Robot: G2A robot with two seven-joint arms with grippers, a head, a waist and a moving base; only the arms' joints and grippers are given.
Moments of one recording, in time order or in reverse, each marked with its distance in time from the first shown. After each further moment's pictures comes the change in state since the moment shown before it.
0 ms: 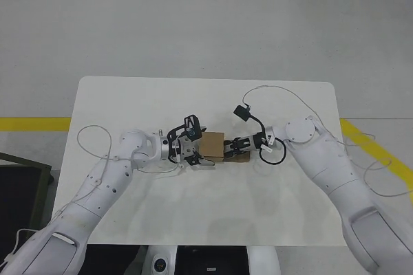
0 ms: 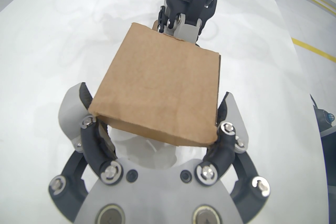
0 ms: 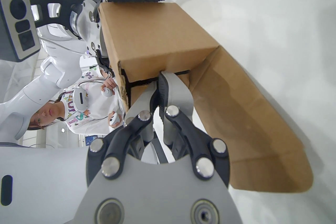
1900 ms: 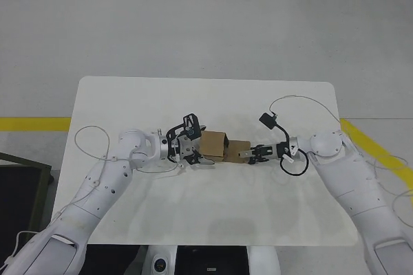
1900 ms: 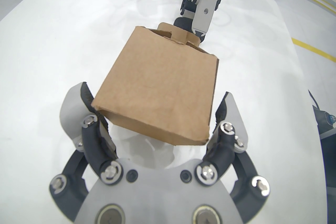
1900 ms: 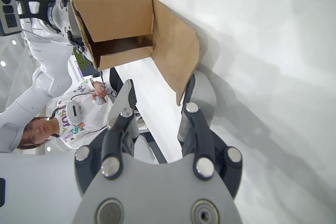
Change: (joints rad) left arm 0.019 -0.001 -0.035 -0.030 0.000 0.001 -0.027; right arm -0.221 0.147 0.235 -0.262 -0.136 0.133 -0.004
